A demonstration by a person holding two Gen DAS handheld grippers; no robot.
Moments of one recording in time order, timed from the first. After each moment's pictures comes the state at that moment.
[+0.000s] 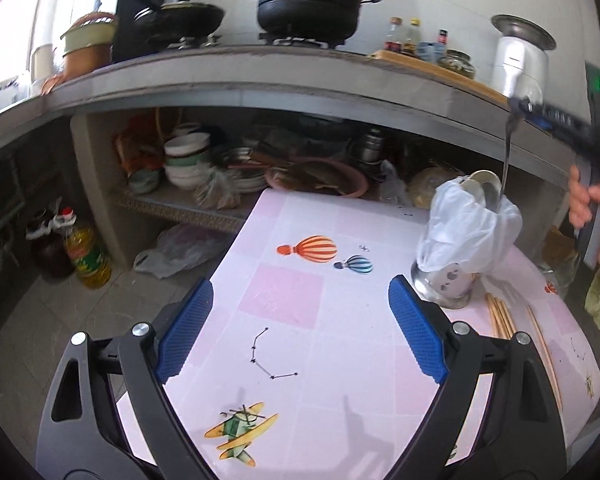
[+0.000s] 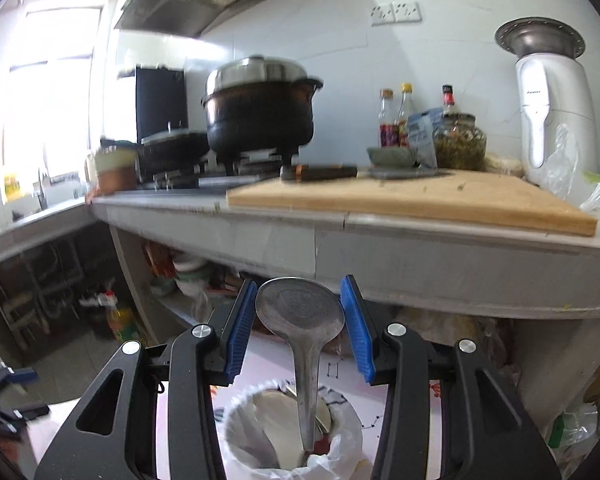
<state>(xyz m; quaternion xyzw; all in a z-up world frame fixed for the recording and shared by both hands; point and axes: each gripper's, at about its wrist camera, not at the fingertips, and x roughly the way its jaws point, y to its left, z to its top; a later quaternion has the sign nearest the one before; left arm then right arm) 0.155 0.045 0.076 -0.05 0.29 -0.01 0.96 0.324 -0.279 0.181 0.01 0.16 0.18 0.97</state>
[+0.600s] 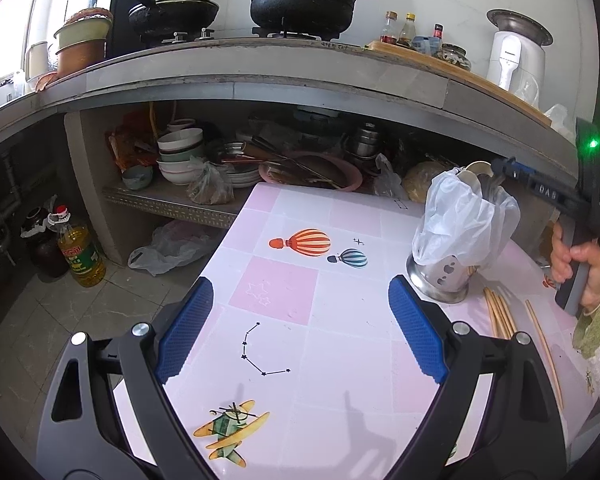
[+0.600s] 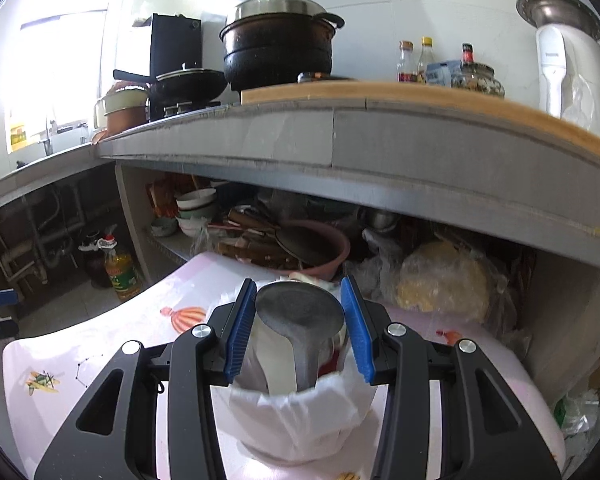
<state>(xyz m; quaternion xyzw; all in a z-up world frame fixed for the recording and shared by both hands) 0.159 0.035 0.068 -0.05 0.29 -0.02 0.96 0.313 -0.272 0.100 -0.03 0.21 0.20 0.96</state>
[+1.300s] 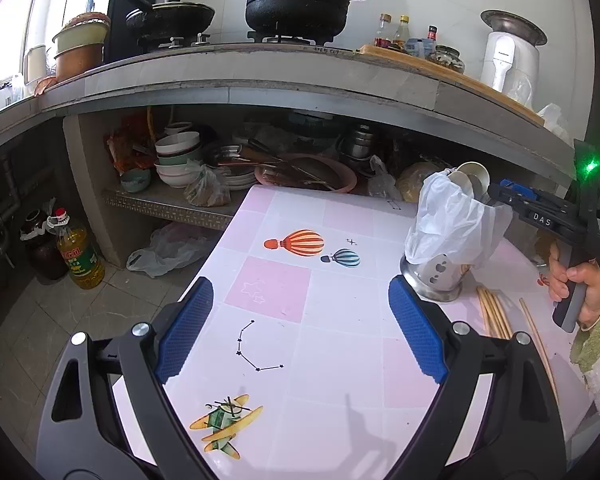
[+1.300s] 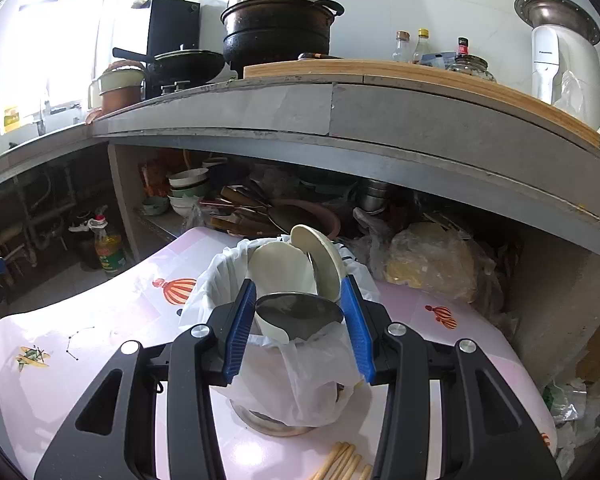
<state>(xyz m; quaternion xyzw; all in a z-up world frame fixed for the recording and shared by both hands) 0.150 0.027 0.072 -0.04 0.28 -0.02 0.96 0.292 -0.270 0.086 -0.06 0.23 0.17 0.96</state>
